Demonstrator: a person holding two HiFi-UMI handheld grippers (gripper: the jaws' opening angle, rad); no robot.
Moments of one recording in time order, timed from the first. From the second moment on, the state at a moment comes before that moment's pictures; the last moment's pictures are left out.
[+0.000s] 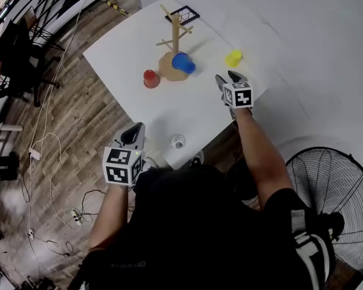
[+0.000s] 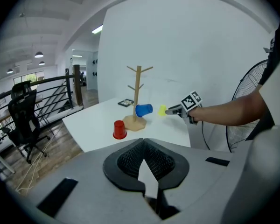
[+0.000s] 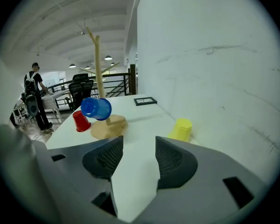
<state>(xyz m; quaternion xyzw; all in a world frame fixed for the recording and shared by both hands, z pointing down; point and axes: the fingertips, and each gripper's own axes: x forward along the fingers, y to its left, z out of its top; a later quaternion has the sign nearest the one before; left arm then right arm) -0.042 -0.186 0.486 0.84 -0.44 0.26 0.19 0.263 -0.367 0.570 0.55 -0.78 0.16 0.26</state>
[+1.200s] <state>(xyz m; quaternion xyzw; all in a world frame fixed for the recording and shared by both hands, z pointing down) -0.033 -0.189 0.510 0.80 -0.48 0.28 0.22 0.369 -0.479 0.612 0.59 -0.72 0.17 0.32</state>
